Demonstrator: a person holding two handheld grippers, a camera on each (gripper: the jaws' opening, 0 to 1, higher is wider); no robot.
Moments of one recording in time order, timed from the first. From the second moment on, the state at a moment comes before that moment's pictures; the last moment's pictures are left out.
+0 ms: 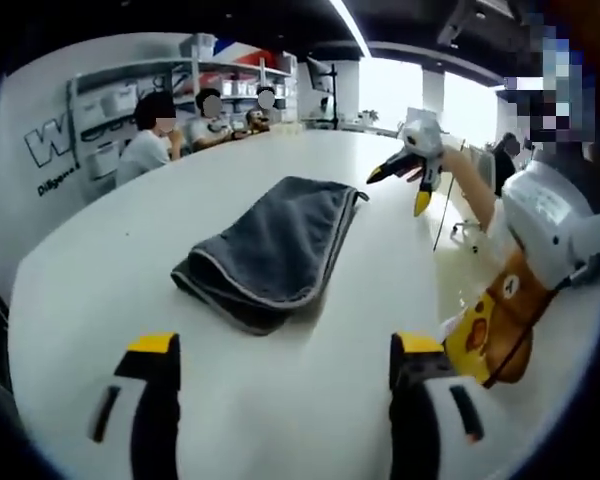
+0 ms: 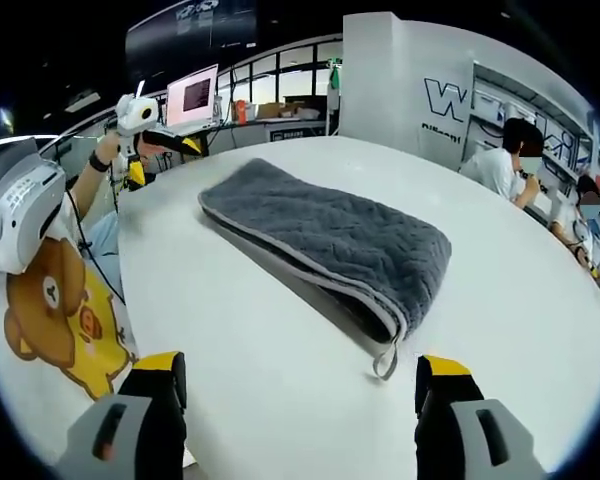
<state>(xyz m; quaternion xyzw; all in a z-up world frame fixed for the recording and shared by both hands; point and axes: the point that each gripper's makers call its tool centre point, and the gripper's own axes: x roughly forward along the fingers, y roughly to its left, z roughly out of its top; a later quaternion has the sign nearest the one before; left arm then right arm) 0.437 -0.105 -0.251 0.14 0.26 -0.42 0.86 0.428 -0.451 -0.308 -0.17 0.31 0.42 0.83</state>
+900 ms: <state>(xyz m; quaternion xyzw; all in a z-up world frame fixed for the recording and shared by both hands) 0.555 -0.134 -0.262 0.08 0.27 -0.44 0.85 0.417 -0.466 -0.306 -0.16 0.30 0.41 0.84</state>
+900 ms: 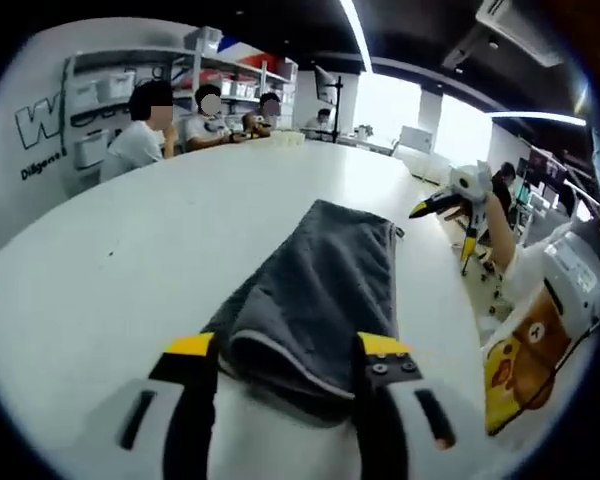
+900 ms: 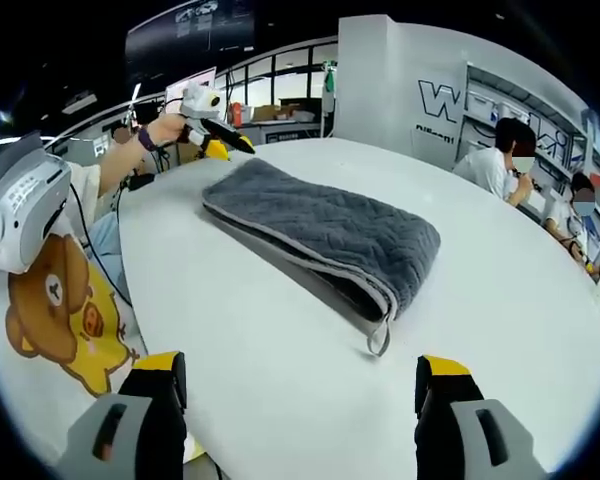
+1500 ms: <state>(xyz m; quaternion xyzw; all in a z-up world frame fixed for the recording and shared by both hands) 0.581 -0.131 -0.286 -0.03 0.31 -0.43 0.84 0.424 -0.466 -0.300 -0.16 0.30 0.41 0.85</state>
